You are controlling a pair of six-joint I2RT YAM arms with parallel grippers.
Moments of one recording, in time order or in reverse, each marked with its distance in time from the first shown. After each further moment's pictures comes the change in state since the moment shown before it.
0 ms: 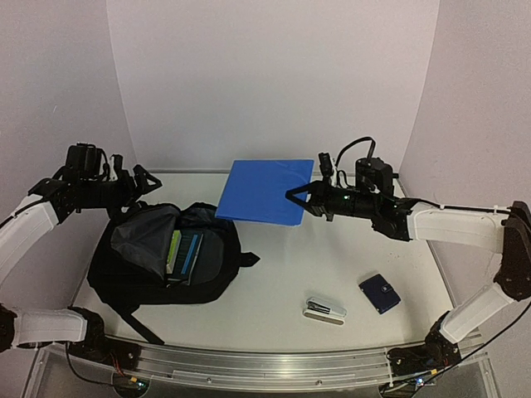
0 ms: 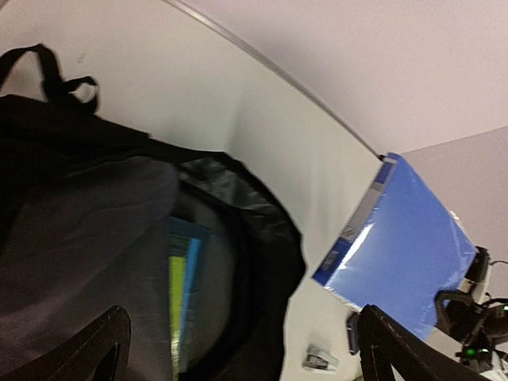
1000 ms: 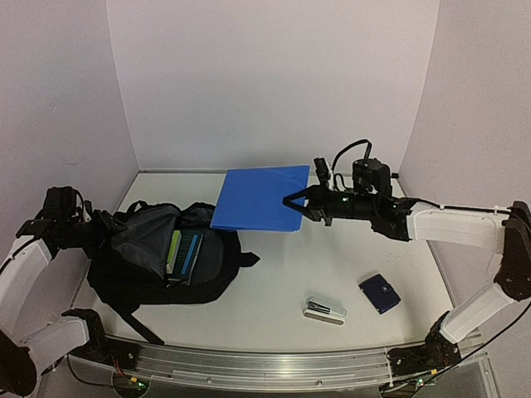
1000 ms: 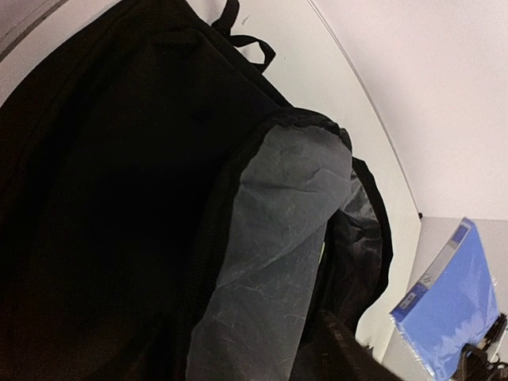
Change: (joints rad) left arm 0.322 -0.246 -0.295 -0.133 0.040 -0.020; right arm 0.009 -0.008 0.008 -0.083 -0.039 0.012
